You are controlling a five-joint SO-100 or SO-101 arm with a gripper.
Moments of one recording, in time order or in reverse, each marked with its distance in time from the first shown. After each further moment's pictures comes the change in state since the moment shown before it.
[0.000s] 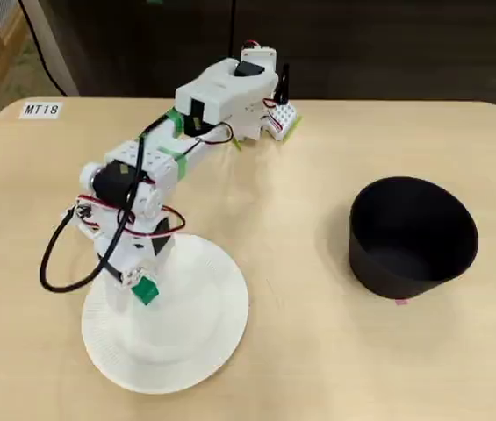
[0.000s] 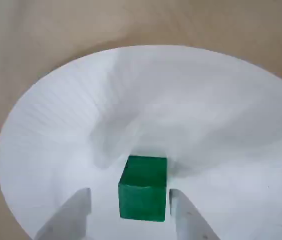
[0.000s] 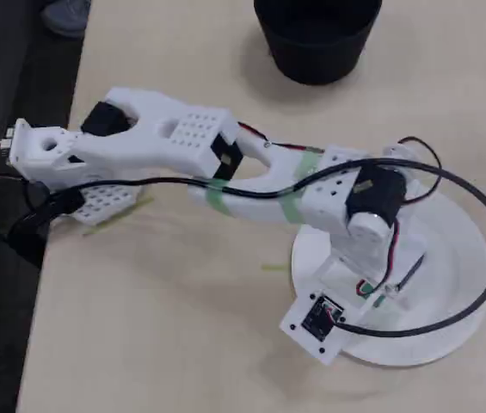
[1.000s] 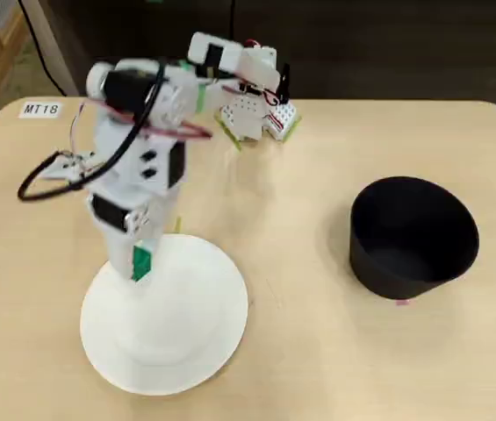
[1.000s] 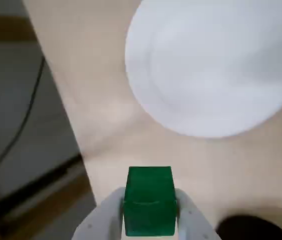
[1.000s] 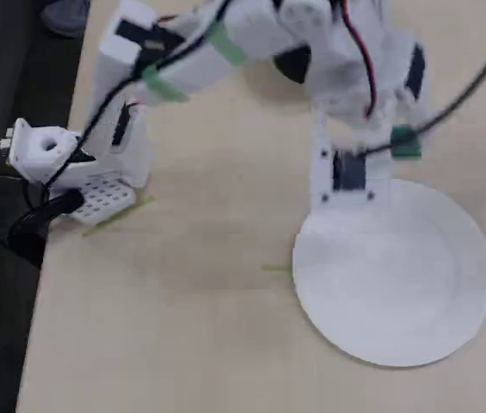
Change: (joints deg) arm -19.8 50.5 28.4 0.0 -16.7
